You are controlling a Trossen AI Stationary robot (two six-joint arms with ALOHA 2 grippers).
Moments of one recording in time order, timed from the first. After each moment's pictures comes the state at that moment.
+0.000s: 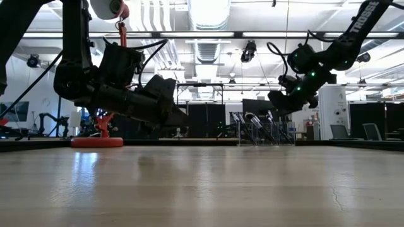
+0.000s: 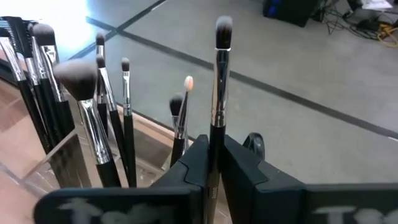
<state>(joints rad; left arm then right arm) 0.18 1.90 0.47 1.26 -0.16 -0.44 -0.95 1.47 0.62 0.33 0.15 0.04</state>
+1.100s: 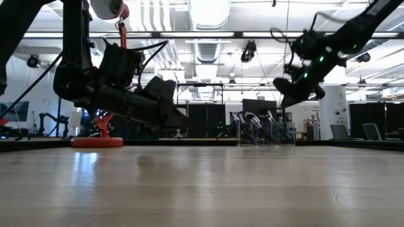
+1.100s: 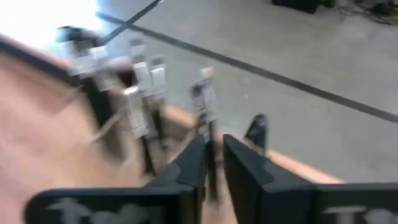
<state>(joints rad) 0.18 1.91 0.47 1.26 -0.18 -0.45 -0.90 1.27 0.62 0.09 0.16 0.11</state>
